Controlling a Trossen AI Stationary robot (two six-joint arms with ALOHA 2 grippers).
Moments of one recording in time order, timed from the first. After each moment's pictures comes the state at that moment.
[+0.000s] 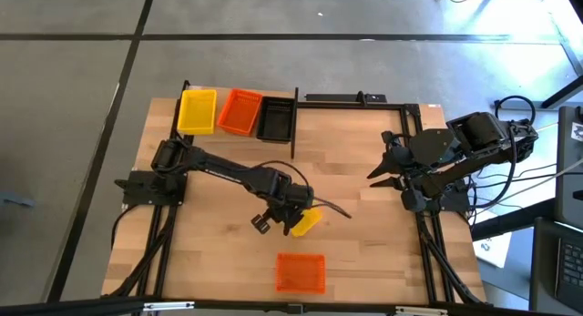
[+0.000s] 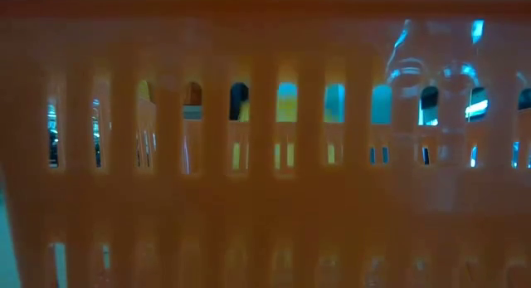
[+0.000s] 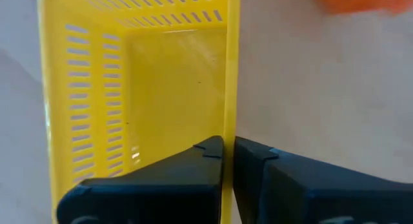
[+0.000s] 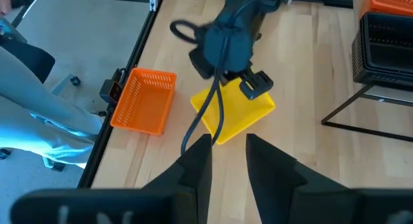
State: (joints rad) left arm -0.18 1.97 1.58 -0.85 0.09 0.58; right arm 0.32 1.23 1.73 -1.25 0.06 0.13
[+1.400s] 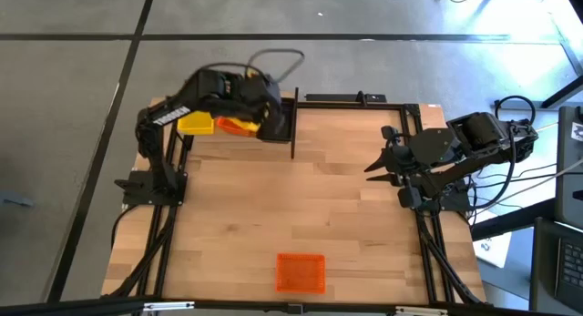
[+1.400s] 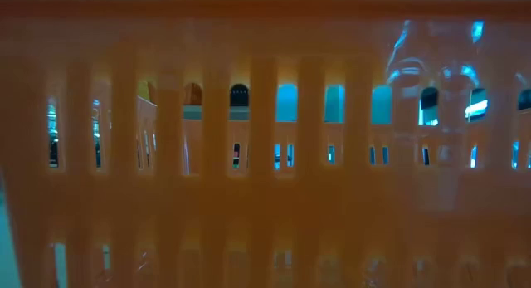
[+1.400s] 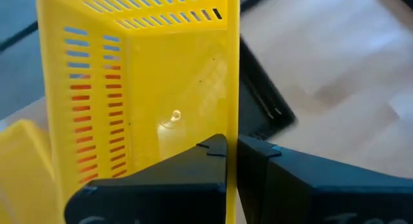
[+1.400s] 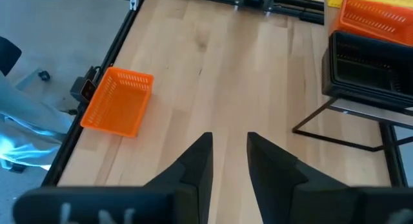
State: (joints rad) left arm 0.17 1.81 2.34 -1.57 -0.46 -0.71; right arm 0.32 1.23 1.73 -1.23 0.15 0.04
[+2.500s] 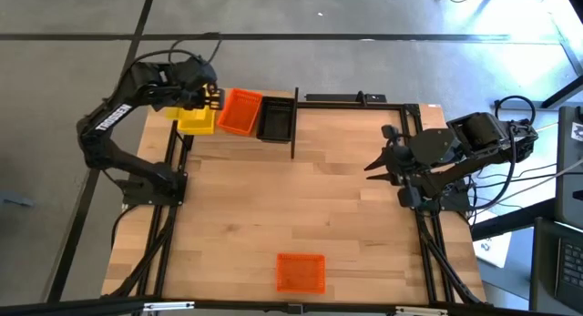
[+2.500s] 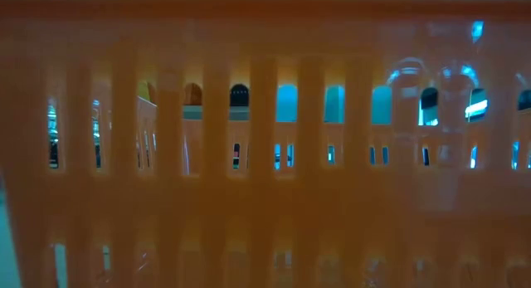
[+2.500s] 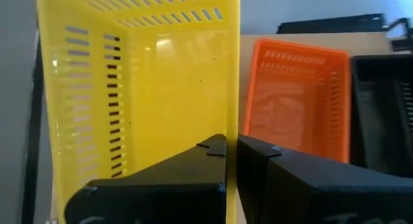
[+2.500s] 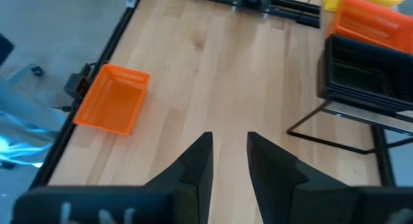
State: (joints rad) left arm 0.49 1.31 1.80 -1.57 -0.49 -0.90; right arm 0.32 1.23 1.73 -1.23 0.16 0.02
